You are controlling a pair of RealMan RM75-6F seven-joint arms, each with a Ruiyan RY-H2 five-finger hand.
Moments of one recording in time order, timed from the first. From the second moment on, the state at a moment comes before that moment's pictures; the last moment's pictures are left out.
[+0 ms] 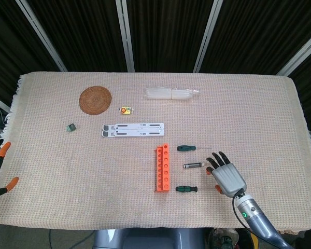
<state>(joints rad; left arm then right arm) -0.05 -1.08 -0.05 -1.63 1.54 1.56 0.13 0.38 -1.28 0.06 -1.81 -1.32 1.03 -0.62</state>
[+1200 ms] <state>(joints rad) -0.06 -1.10 -0.05 -1.58 1.50 1.53 0.08 0.50 -1.56 0.00 -1.79 -1.09 1.08 -0.92</state>
